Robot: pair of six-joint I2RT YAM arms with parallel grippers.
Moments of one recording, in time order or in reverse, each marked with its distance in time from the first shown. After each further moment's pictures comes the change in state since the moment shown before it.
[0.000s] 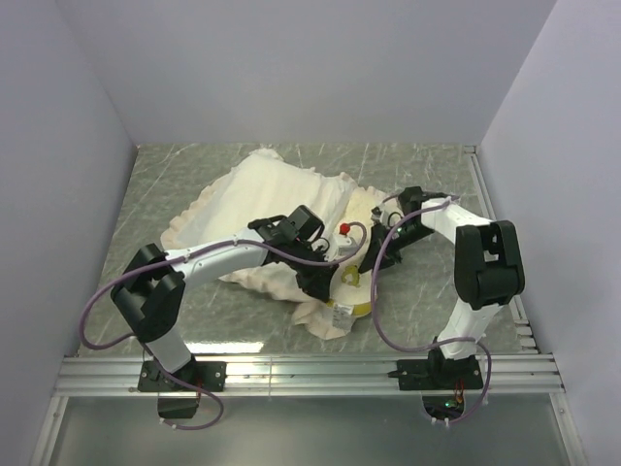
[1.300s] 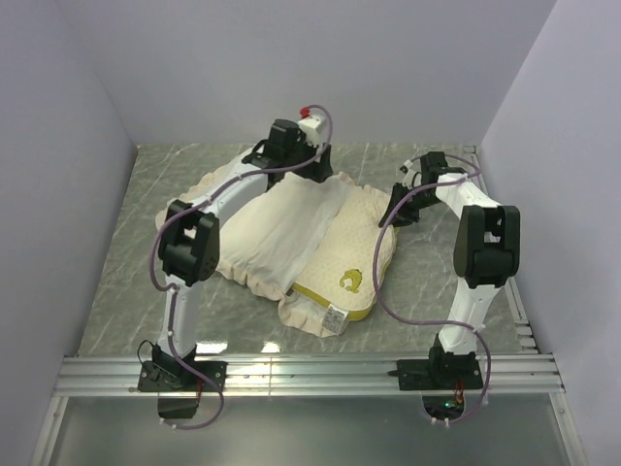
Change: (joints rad) left arm 0.396 0.460 0.644 0.350 -0.389 -0.204; right arm -0.141 0.177 0.321 0.170 0.324 0.061
